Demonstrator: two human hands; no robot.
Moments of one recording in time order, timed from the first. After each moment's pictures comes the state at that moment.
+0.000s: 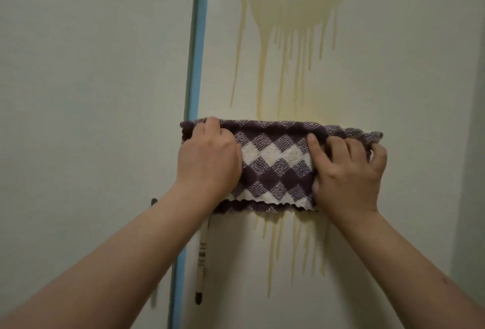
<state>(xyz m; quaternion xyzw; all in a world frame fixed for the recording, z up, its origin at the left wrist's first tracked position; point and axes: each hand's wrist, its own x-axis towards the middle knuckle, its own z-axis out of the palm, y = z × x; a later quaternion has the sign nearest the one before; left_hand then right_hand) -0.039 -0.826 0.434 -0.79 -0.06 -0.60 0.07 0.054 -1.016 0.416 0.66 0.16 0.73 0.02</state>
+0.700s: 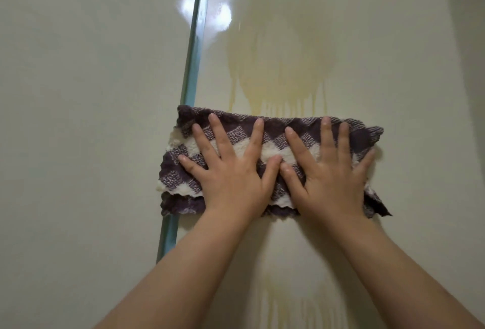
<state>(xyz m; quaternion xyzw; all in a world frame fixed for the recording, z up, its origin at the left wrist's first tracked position) 0.034 -0.847 0.508 -0.77 -0.11 -0.63 -0.04 0.074 -0.978 0.508 0.74 0.18 0.64 -0.14</state>
